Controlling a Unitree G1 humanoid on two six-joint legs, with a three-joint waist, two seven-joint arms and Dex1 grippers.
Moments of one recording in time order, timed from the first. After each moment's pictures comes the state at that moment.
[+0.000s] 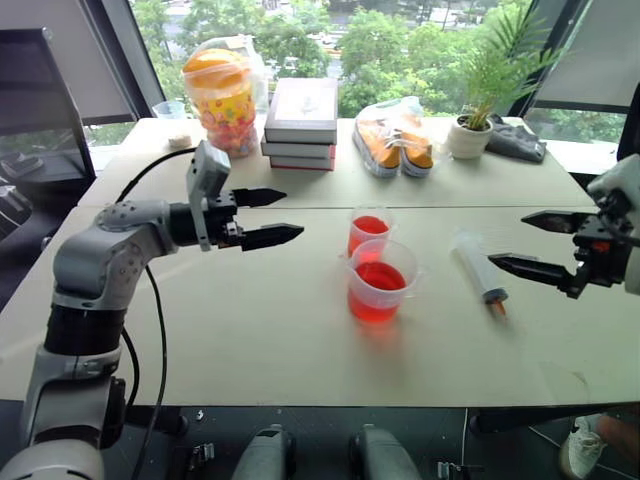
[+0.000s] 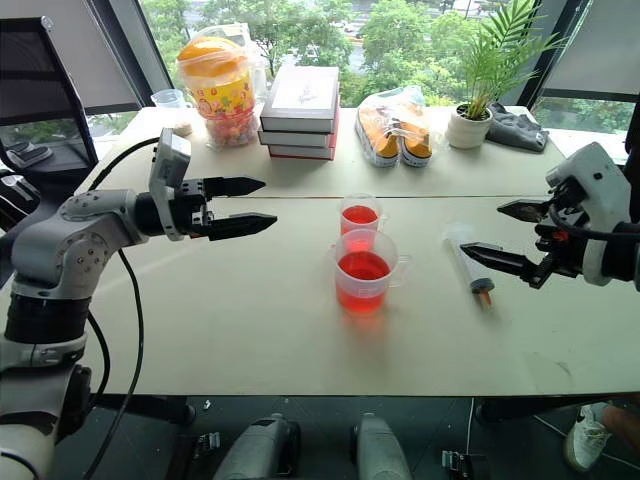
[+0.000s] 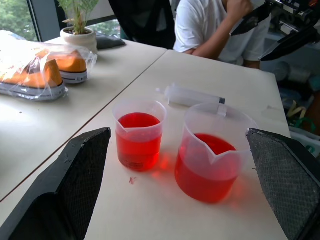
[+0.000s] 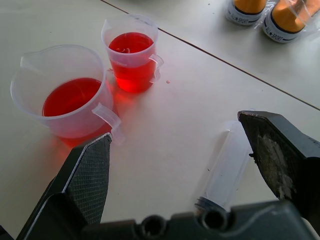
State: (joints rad) left arm -0.70 0.66 0.05 -0.08 -0.65 0.71 -1.04; right arm -0.21 -1.21 -0.53 -0.46 0.69 1.08 0.87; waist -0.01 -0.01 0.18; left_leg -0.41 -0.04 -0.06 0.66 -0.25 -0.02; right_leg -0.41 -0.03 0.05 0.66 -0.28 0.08
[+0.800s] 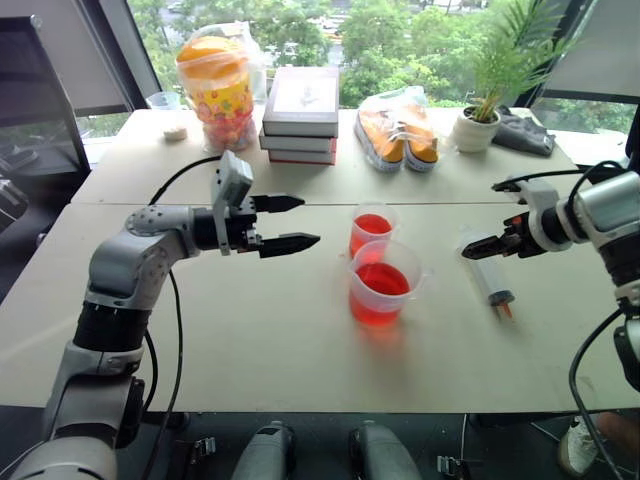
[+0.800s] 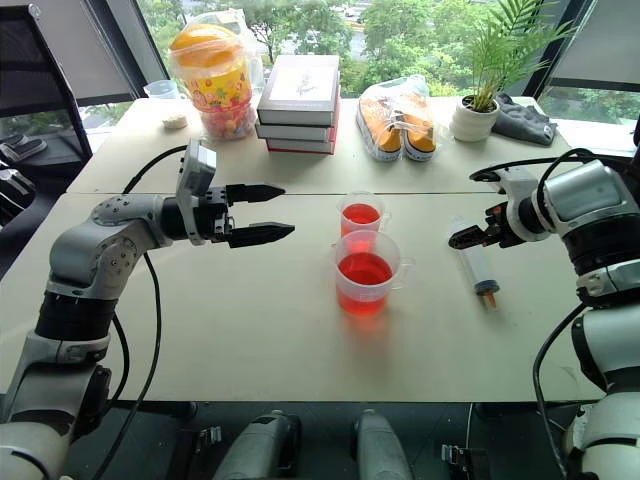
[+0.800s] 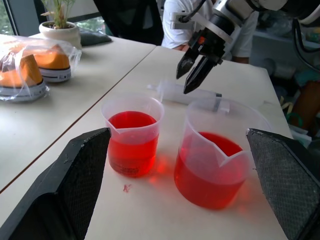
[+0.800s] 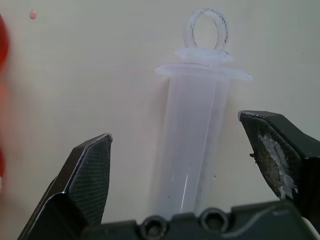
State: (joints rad) left arm -0.71 0.58 -0.02 -0.02 -0.58 0.62 -1.08; right arm -1.11 -0.95 0.51 0.65 0.20 1.12 1.02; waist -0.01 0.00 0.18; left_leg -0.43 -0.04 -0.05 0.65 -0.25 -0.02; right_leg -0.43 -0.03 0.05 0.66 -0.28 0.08
